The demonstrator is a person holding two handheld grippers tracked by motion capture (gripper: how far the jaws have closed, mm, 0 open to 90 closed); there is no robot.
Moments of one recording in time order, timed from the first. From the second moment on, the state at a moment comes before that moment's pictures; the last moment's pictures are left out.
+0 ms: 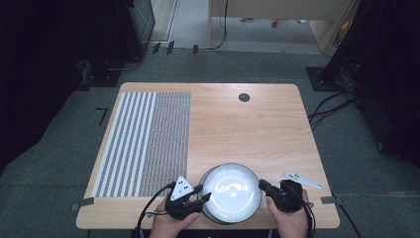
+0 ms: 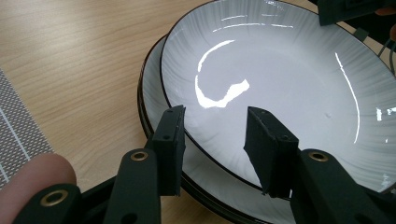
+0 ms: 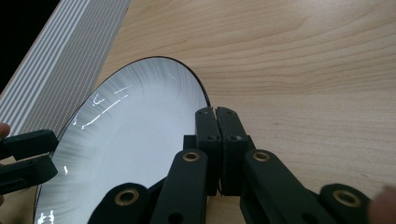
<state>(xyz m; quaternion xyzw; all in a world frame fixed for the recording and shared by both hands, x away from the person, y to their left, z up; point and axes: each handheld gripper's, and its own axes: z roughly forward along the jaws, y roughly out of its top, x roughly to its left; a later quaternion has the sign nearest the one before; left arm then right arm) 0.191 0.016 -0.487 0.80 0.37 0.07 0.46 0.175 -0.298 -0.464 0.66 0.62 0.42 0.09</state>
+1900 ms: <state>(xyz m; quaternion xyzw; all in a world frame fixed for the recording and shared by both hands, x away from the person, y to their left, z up) 0.193 0.015 -0.489 0.80 0.38 0.05 0.46 0.179 -0.313 -0.486 0.72 0.53 0.45 -0.06</state>
